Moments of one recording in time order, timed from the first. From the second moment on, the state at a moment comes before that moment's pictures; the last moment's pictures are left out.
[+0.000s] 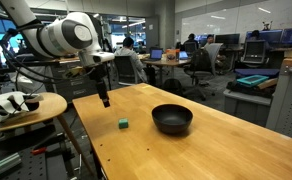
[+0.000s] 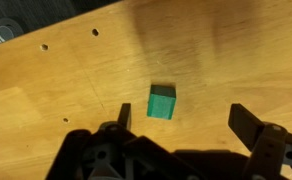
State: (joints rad) arm -0.03 -0.04 0.34 -2.73 -0.46 2.74 1.05
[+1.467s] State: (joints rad) arm -0.03 0.39 0.16 -2.49 -1.04 2.87 1.54
